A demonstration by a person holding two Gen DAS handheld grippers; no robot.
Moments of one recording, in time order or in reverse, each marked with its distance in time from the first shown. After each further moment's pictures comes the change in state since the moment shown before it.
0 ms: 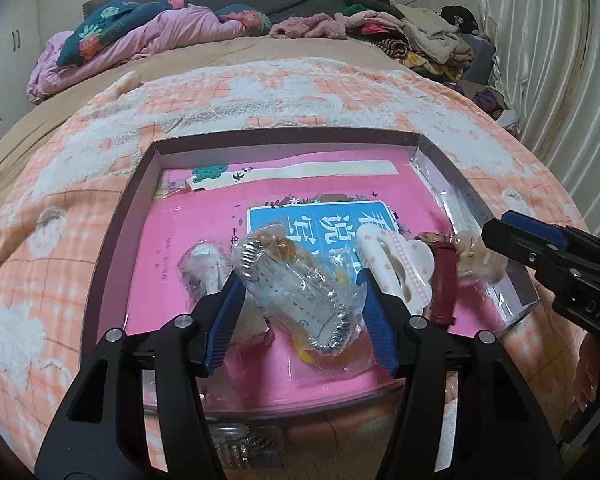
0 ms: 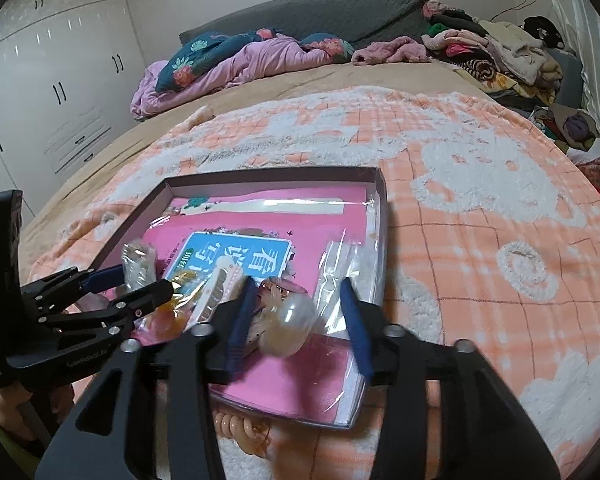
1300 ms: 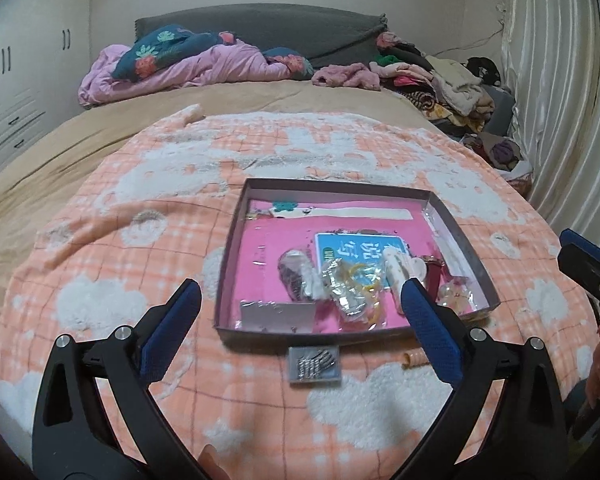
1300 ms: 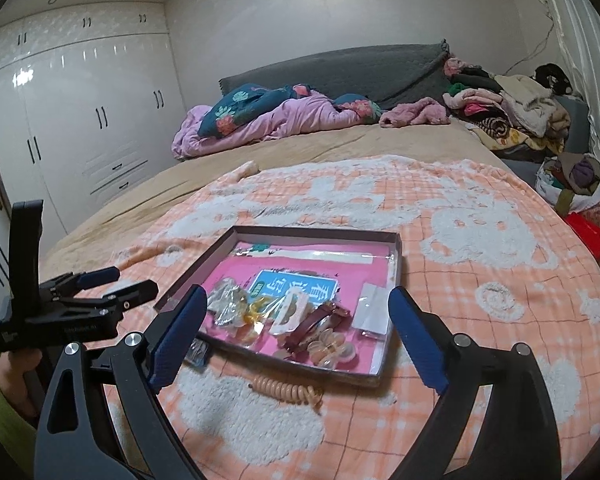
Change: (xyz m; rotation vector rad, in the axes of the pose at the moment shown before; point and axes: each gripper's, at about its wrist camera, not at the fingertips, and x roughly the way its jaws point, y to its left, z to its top) left arm -0.115 0.036 -0.019 -0.101 -0.152 0.092; right arm -0.117 0.039 -0.012 -0.076 -0.195 0.082
